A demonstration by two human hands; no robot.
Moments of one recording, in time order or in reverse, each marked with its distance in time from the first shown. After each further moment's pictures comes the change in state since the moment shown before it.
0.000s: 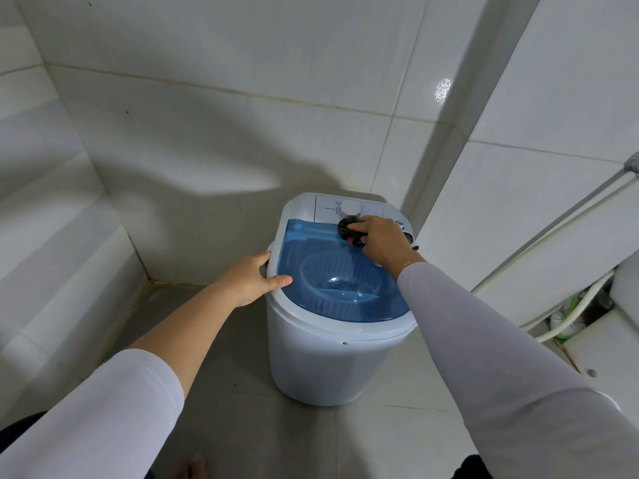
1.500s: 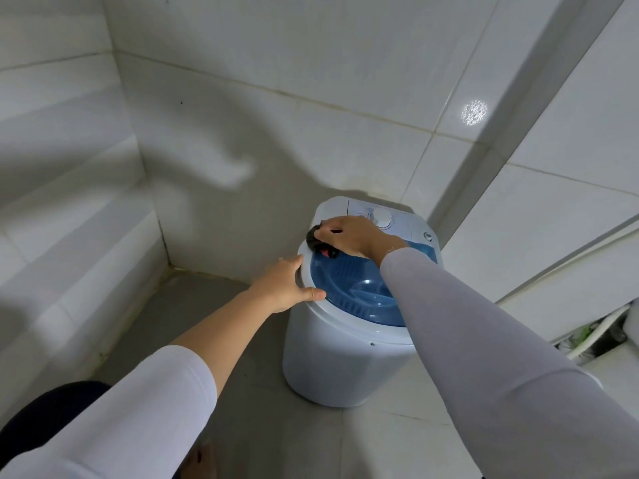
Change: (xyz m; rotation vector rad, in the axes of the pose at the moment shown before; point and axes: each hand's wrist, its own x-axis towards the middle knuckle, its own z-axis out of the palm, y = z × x) left_hand -0.009 -0.025 0.006 0.077 0.012 0.048; right_hand 0.012 -0.105 -0.010 0.065 -0.296 -0.110
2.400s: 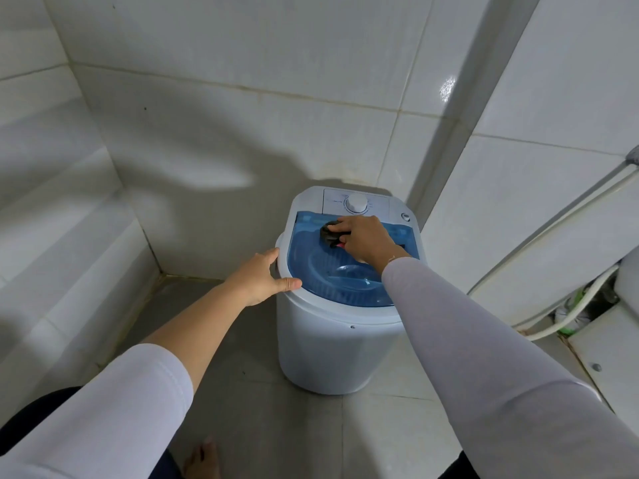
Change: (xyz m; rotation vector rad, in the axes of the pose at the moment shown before) left_hand -0.006 0.011 0.001 0.033 -0.006 -0.031; right_hand -0.035 0.055 0.013 -0.119 0.206 0.010
